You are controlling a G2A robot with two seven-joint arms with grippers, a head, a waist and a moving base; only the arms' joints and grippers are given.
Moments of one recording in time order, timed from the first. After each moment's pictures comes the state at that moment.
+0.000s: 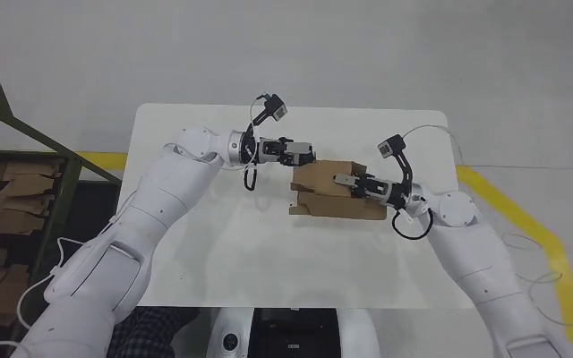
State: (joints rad) left arm 0.61 -1.21 -0.79 -0.93 -0.71 -0.53 -1.29; right arm -1.04 -1.09 1.09 -1.27 0.51 -0.51 1.05
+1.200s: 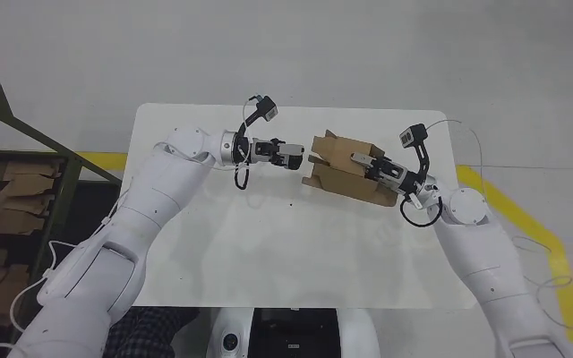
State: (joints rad) left arm 0.62 -1.19 -0.81 -0.93 -0.63 -0.53 -1.29; right arm -1.05 -1.10 1.16 -1.24 0.50 -0.45 0.92
